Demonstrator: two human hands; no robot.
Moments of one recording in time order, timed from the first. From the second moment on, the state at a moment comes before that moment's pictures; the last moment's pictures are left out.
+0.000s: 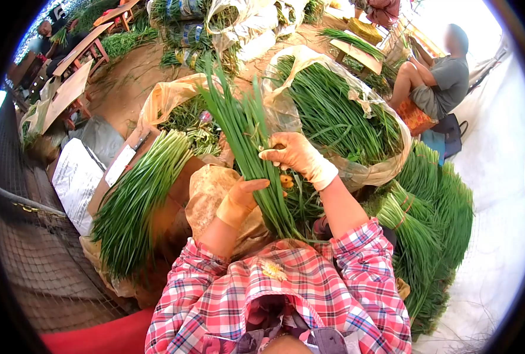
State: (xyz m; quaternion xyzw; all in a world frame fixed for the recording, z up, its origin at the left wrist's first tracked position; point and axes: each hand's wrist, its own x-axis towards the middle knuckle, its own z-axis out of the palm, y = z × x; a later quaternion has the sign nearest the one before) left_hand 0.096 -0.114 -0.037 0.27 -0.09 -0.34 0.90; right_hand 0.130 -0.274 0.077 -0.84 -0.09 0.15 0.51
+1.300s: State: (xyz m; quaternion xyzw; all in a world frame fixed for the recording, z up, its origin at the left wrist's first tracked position) left_hand 0.131 -0.105 0.003 0.41 0.04 -0.12 0.90; right_hand 0.108 -0.280 -0.005 -0.36 0.08 0.00 0.93
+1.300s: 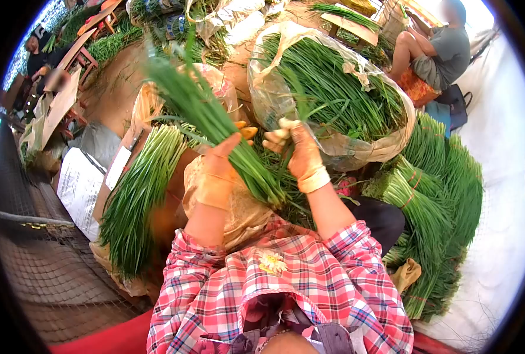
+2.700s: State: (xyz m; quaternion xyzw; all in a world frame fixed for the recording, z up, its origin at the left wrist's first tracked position) left_hand 0.140 -0.130 0.014 0.25 -0.12 -0.27 0.92; right_hand 0.076 -0.319 0.004 -0.63 -0.06 0.34 0.70
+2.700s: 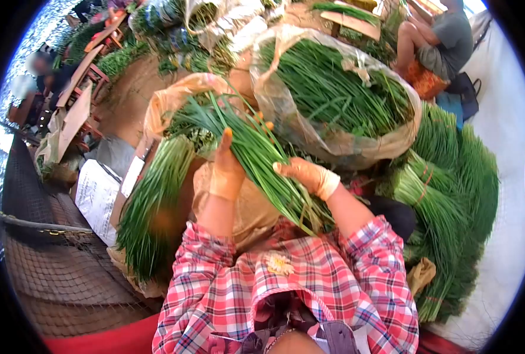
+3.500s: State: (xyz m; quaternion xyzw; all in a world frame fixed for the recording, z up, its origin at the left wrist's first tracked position) left_hand 0.224 -0.022 0.060 0.26 -0.13 -0.01 0.96; right_hand 0.051 -0.370 -0.043 -0.58 0.09 0.15 0.79
